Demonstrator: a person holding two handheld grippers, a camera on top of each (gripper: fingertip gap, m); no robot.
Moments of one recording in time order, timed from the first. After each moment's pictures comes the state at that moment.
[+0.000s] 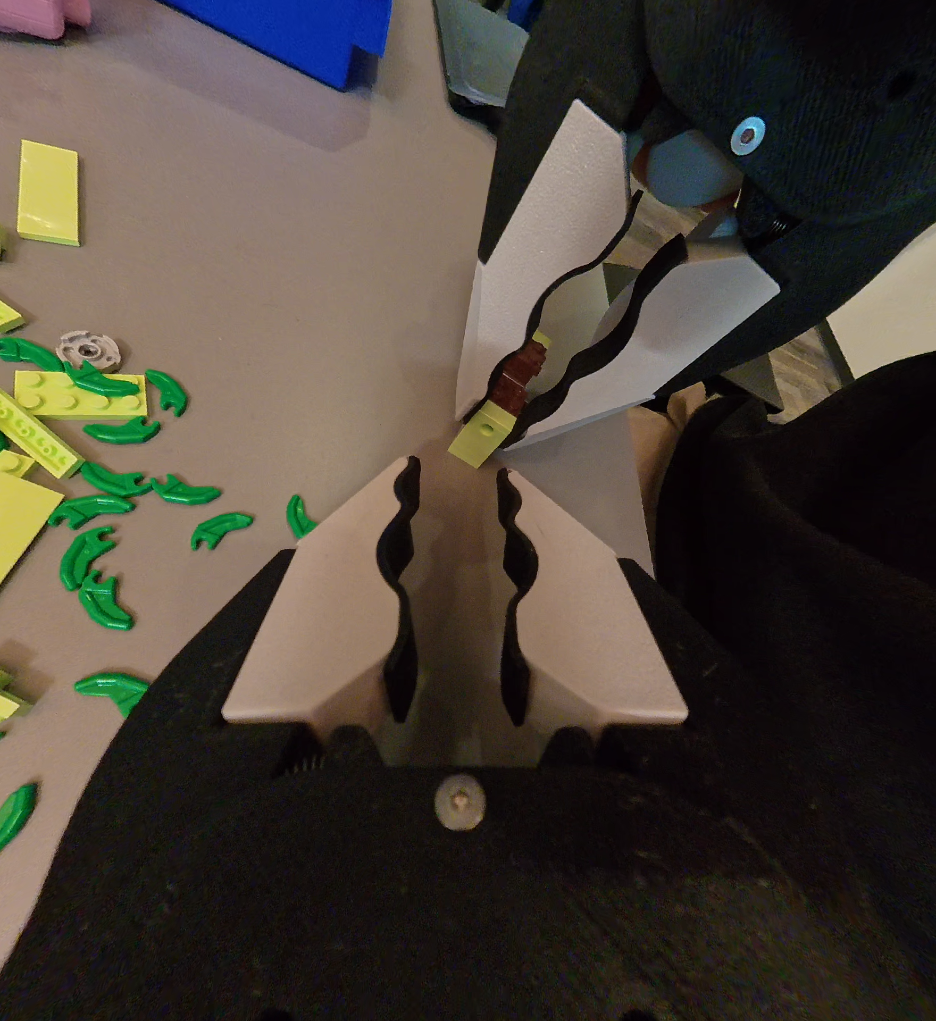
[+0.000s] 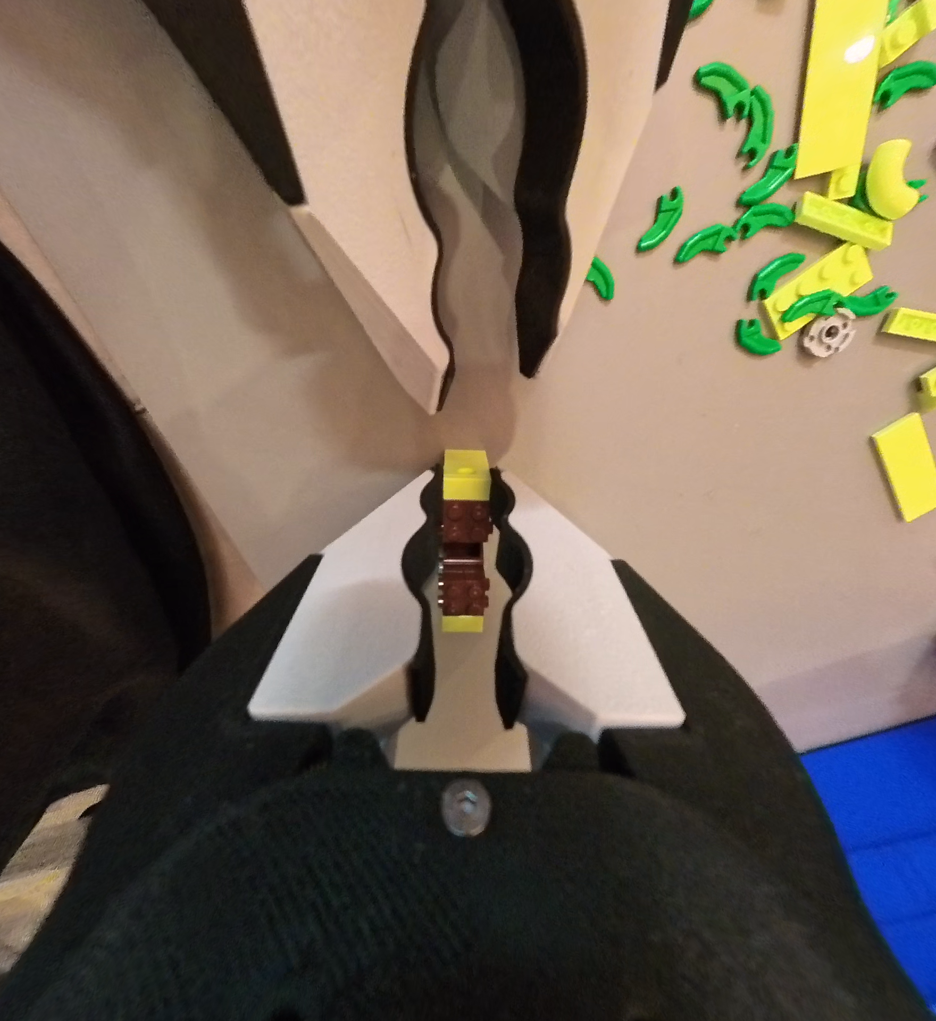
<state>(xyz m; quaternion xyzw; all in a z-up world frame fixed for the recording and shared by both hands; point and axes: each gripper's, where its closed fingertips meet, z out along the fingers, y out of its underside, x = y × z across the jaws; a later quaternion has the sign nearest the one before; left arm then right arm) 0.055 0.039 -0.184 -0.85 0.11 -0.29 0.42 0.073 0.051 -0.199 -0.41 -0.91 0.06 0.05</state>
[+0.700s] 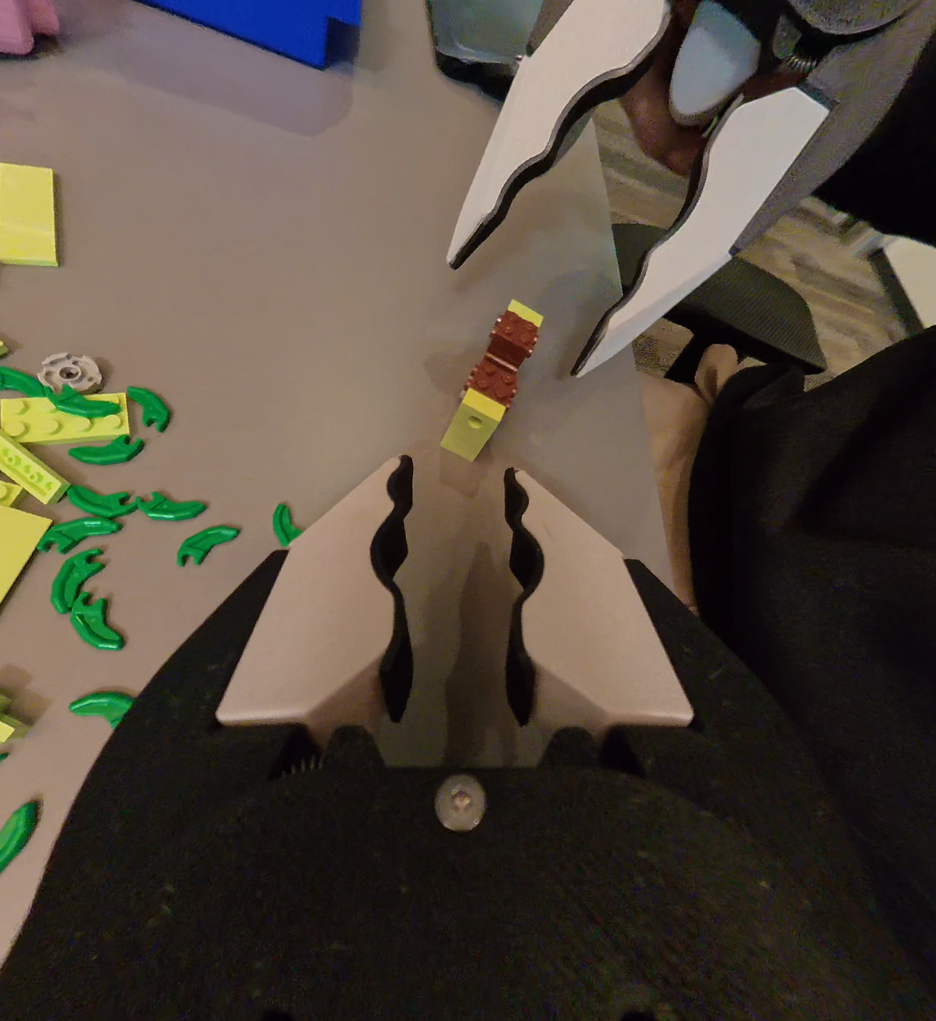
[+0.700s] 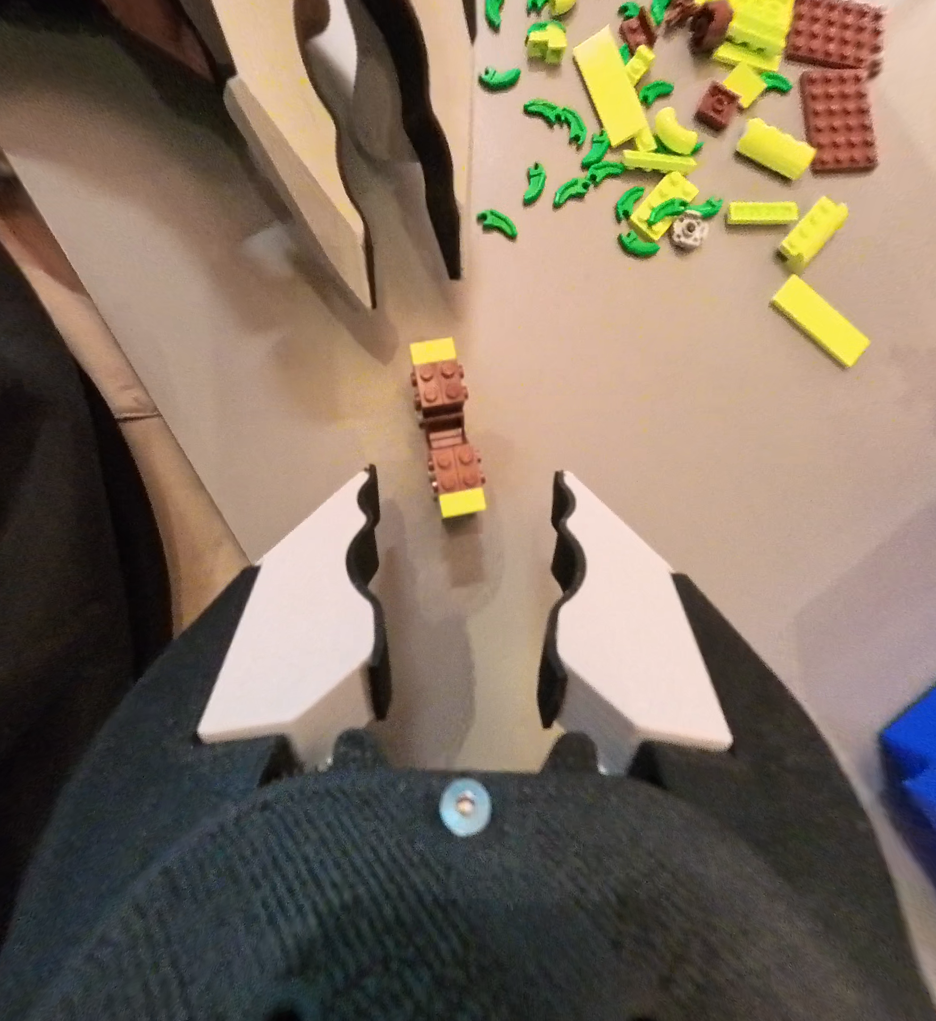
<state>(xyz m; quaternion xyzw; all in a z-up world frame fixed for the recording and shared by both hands) 0.063 0.038 -0.189 -0.86 0.15 -0.25 0.41 0.102 0.084 -0.183 -0.47 -0.83 0.24 0.19</state>
